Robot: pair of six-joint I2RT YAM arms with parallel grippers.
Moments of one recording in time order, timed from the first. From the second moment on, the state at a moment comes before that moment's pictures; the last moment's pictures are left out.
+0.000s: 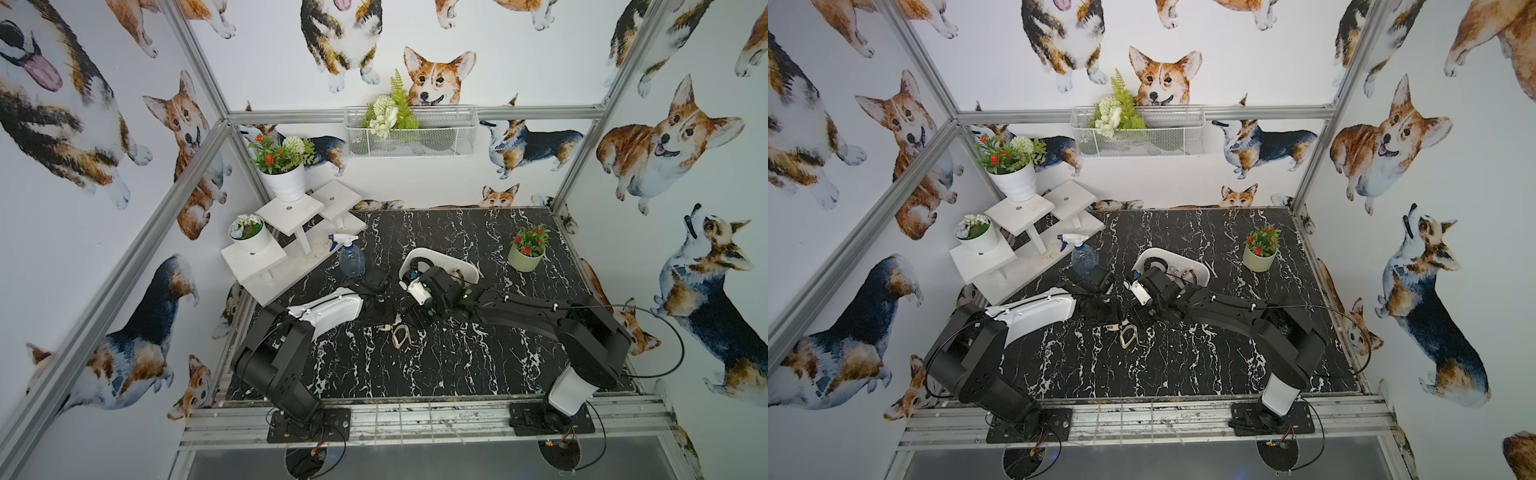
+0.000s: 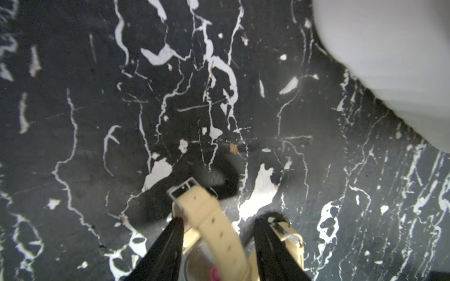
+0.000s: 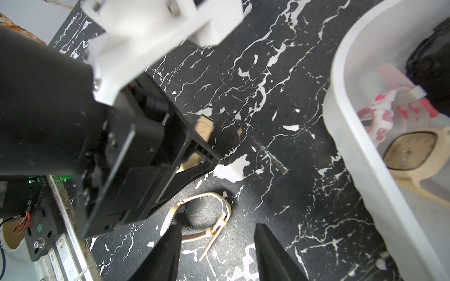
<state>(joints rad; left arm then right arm) -0.56 1.62 0.89 -0.52 0.08 -0.61 0.92 1.68 1.05 -0.25 -0.21 0.24</state>
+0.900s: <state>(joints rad) -0.56 1.51 0.91 -0.56 0.05 -0.61 0.92 1.68 1.05 -0.25 -0.20 0.24</state>
